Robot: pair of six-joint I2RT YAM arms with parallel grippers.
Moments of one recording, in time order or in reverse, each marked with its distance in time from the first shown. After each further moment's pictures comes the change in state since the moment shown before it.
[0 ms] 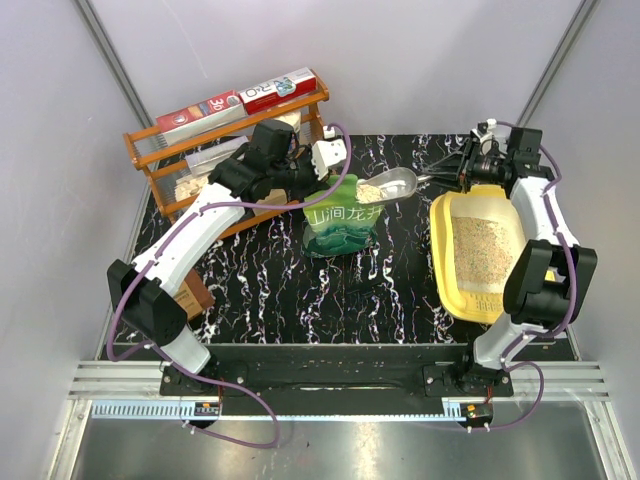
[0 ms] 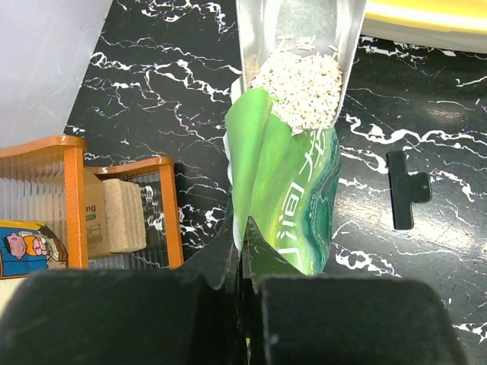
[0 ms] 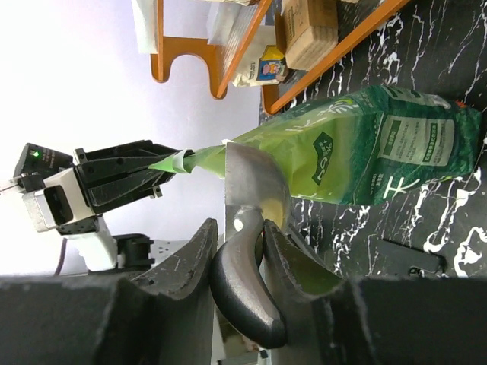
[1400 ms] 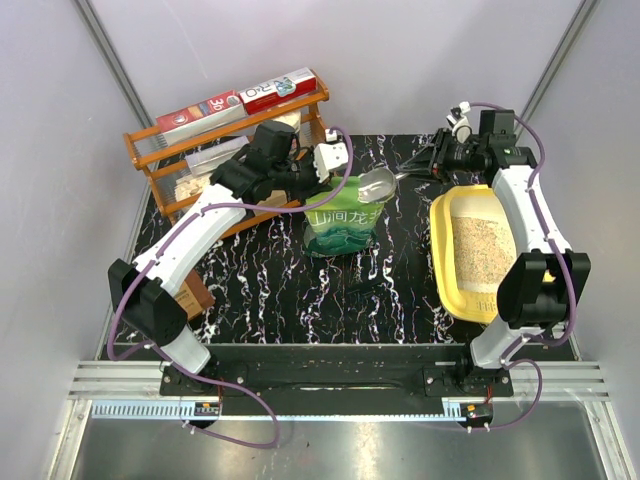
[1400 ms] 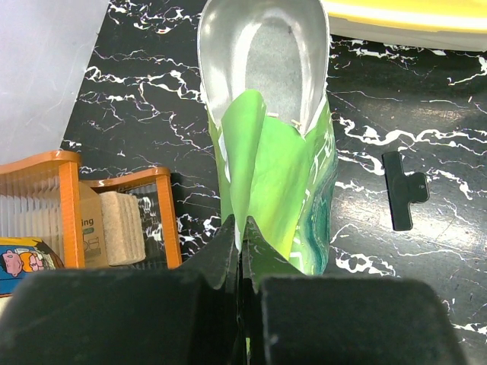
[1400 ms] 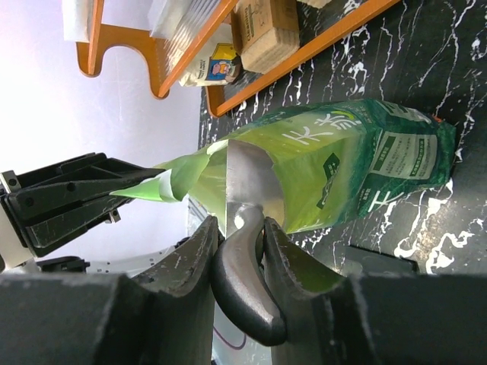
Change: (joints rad) left arm -0.003 0.000 -0.014 0.017 0.027 0.027; right arm 0.170 -0.016 0.120 -0.125 0.257 -0.080
